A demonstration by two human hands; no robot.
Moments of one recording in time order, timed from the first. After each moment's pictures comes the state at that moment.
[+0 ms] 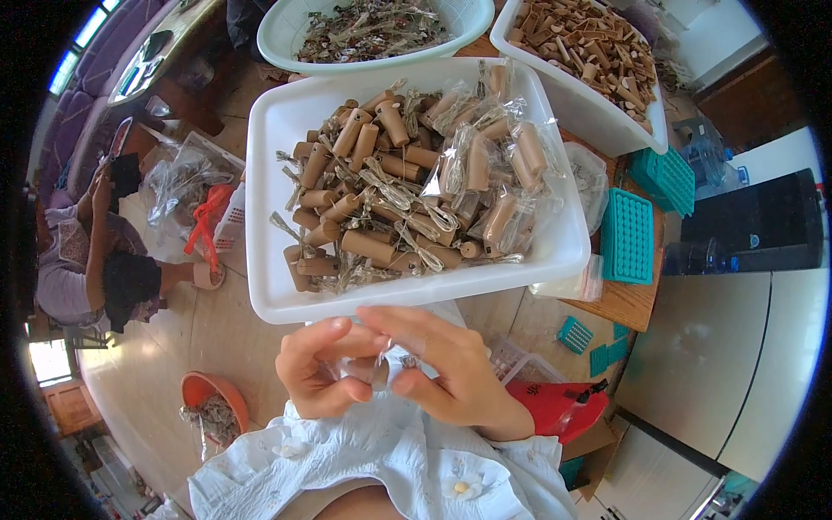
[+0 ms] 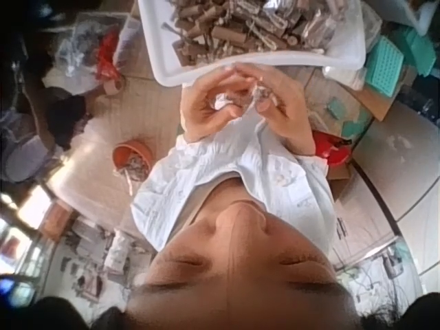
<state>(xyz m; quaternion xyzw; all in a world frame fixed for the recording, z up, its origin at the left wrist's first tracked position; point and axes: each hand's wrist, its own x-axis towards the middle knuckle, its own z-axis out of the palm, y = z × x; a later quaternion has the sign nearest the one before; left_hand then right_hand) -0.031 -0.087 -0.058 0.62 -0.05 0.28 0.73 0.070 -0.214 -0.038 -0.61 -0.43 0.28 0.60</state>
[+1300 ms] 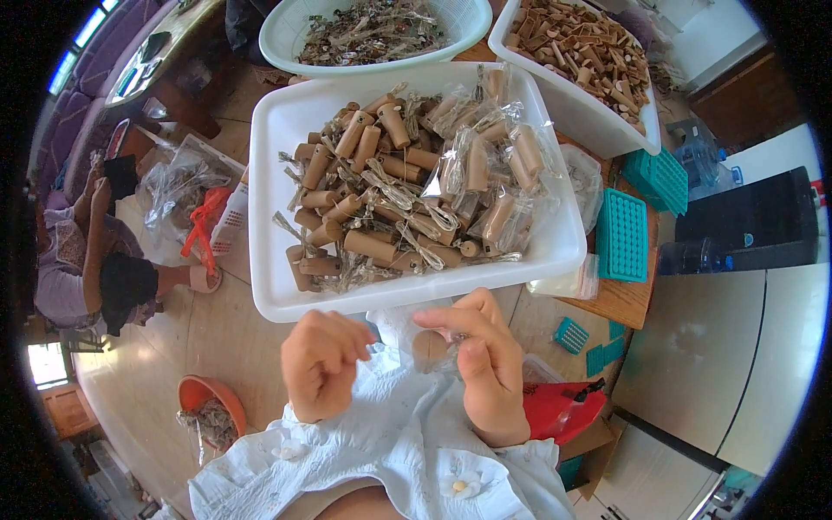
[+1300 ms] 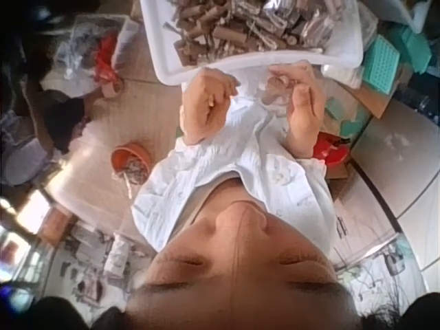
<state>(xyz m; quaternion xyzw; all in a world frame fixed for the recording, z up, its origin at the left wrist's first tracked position) -0.031 -0.087 -0.056 0.70 -0.03 0.34 0.63 0.060 -0.226 -0.038 -0.64 -0.27 0.16 0.70</state>
